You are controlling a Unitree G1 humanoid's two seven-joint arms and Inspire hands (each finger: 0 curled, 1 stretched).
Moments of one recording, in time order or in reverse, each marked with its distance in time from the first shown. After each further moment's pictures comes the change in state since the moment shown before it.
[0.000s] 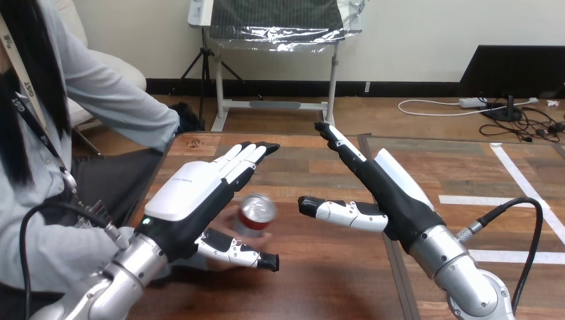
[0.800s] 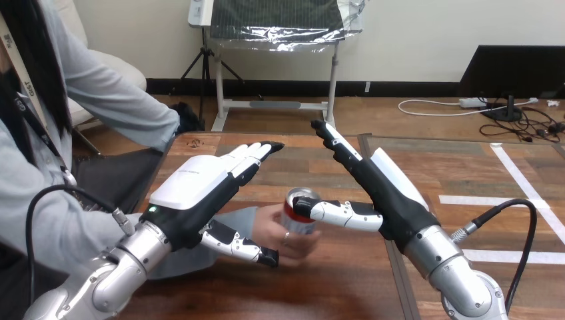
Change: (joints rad) left arm -0.055 -0.002 -0.001 0.000 -0.008 0.057 -0.117; right arm 0.000 0.022 0.000 0.000 -0.006 0.012 -0.001
